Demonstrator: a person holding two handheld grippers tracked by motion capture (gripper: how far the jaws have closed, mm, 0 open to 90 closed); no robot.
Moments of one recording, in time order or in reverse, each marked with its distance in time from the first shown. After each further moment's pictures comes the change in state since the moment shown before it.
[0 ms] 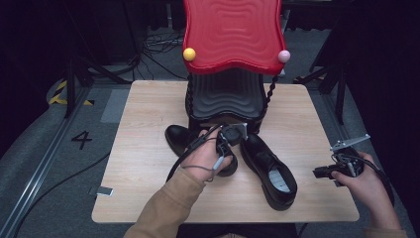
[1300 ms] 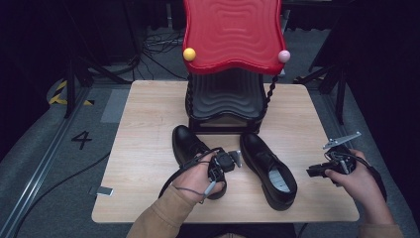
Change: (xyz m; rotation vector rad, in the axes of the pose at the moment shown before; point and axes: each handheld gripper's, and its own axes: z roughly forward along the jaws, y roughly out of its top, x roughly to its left) left arm -0.022 -0.030 0.043 0.097 -0.101 0.084; right arm 0.003 0.011 0.011 0.009 0.031 -0.028
